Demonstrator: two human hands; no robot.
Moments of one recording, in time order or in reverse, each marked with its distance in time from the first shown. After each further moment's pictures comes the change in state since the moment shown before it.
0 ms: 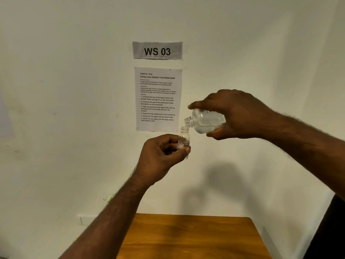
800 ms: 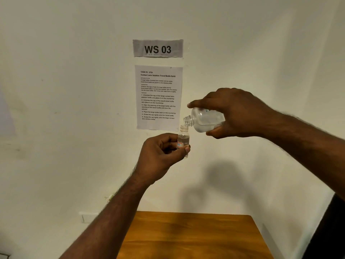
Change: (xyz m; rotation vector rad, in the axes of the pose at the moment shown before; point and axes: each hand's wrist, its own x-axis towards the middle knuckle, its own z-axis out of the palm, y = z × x) left_hand 0.000 -0.002 -0.001 0.035 0.009 0.012; right_hand 0.002 -0.004 0.000 -0.002 -0.003 0.011
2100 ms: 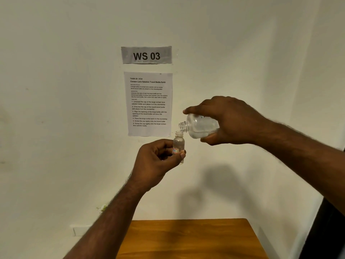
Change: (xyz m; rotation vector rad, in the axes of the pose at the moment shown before) left_hand 0.007 0.001 0.013 -0.031 -0.025 -0.013; right_hand -0.013 0.012 0.007 0.059 0.025 0.050
